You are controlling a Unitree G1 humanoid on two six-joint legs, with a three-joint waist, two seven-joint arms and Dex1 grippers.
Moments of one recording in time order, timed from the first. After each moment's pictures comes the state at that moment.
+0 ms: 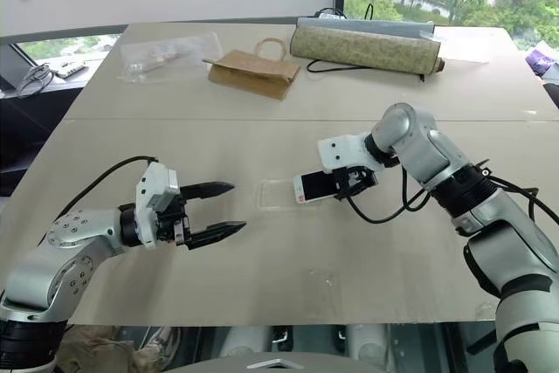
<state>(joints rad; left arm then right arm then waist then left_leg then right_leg) 0.02 0.78 0.15 -0.38 -0.59 0.48 -1.02 -0.95 -0.62 0.62 0.20 -0.14 0.26 1.40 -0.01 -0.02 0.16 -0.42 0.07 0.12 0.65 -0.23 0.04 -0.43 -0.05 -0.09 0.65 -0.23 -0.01</state>
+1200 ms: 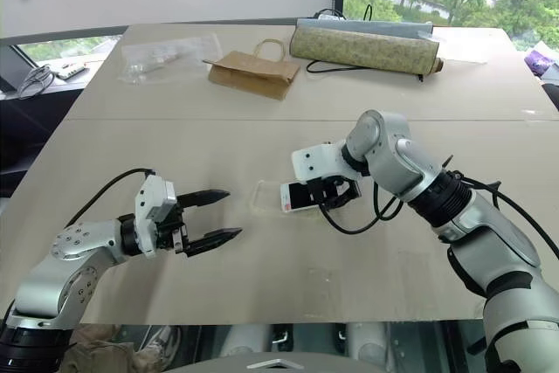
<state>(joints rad) 0.07 0.74 0.15 -0.29 -0.53 0.33 -1.07 -0.95 -0.54 0.68 0.01 -0.27 0.54 1.41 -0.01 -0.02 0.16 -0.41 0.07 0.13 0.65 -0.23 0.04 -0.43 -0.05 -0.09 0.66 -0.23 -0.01</state>
